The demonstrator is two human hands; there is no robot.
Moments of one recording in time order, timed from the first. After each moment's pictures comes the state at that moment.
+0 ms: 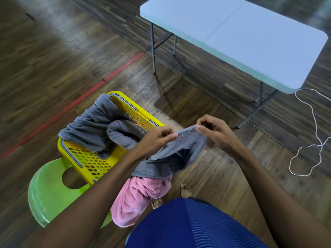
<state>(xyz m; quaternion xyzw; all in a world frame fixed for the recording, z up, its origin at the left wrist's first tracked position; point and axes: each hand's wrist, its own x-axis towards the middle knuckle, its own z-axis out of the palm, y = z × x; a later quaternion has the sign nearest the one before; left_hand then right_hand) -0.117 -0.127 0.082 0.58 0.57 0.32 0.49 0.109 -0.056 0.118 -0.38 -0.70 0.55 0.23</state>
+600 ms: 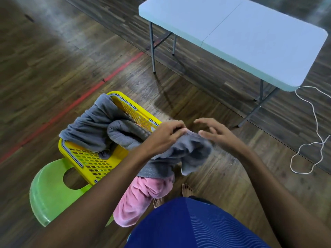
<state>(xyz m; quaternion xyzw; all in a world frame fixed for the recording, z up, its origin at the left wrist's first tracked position) -0.094 -0.115 0.106 0.68 0.57 0.30 0.35 0.128 -0.052 0.098 -0.43 -0.70 0.56 0.13</state>
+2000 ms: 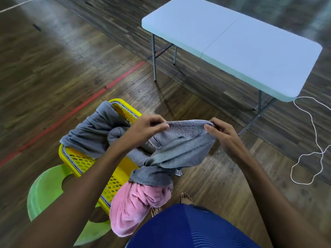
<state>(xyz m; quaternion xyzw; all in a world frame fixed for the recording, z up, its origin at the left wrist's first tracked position) -0.151 -0.106 0.137 0.63 0.57 0.35 0.40 0.117 -0.054 0.133 -0.40 -0.67 0.55 0.28</state>
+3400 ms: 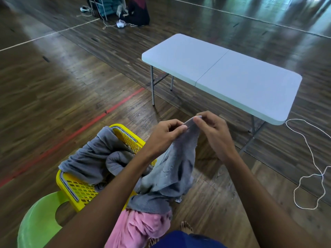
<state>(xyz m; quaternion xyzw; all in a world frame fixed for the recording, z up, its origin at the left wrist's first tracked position) -0.098 -0.071 0.190 0.59 0.57 0.44 0.37 0.073 -0.023 0.197 -0.40 -0.70 0.43 0.40</state>
